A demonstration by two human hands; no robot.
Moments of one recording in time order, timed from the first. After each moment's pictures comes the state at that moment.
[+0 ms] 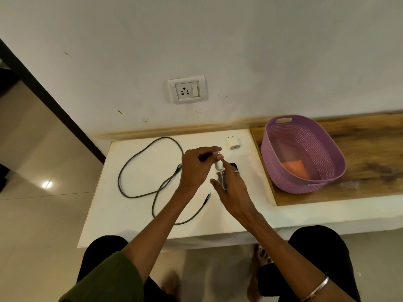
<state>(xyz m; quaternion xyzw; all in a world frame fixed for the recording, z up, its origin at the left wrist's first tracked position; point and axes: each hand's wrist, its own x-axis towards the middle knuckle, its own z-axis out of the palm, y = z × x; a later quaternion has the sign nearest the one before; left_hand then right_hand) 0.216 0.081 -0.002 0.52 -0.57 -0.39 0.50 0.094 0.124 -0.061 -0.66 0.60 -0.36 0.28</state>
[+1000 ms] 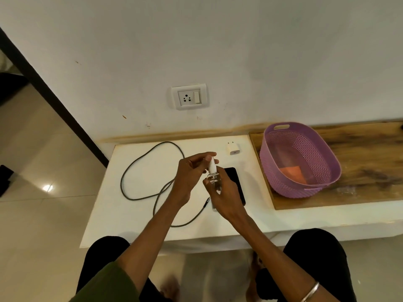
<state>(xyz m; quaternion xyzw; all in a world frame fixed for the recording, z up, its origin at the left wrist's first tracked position) 0.238 0.098 0.002 0.48 -0.51 -0.54 0.47 0.114 0.139 -0.039 -0.57 0.55 -0.44 0.42</state>
